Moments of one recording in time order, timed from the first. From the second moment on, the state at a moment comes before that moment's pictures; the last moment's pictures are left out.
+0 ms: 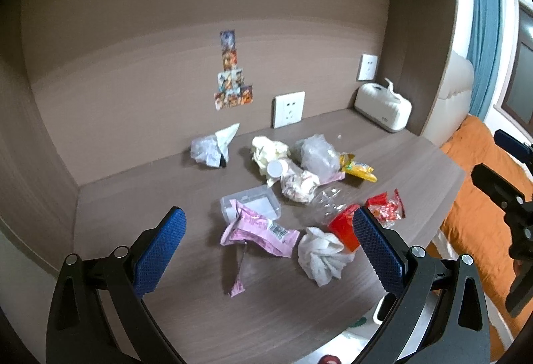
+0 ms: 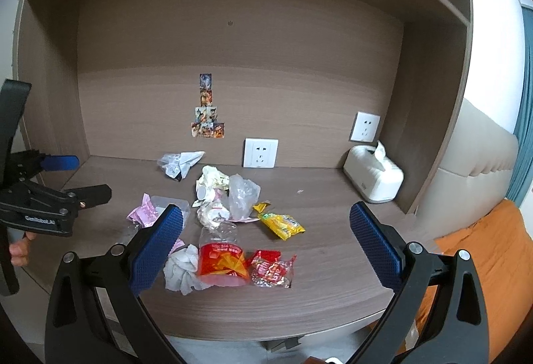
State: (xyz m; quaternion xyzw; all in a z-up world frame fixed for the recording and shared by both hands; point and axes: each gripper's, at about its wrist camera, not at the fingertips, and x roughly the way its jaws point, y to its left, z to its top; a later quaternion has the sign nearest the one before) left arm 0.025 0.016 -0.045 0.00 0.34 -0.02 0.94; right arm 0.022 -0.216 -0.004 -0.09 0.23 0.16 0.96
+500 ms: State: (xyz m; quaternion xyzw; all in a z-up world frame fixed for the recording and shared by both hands) left arm 0.086 0.047 -0.133 -0.05 0.41 -0.02 0.91; right arm 0.087 -0.179 -0.073 -0.09 0.33 0.18 0.92
